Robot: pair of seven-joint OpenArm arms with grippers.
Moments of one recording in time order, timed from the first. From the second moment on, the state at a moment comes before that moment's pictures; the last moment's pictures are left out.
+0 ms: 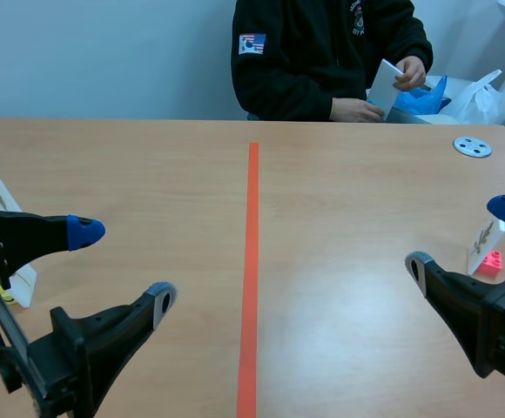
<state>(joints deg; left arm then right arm) 39.7 -30.4 -0.7 116.2 -21.1 -30.4 -2.2 -42.9 25.1 19.4 115.1 16.9 35.9 2.4</state>
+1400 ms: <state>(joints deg) 39.7 -30.4 -0.7 116.0 -21.1 -31.3 -3.9 -42.9 25.1 19.4 115.1 16.9 35.9 2.4</state>
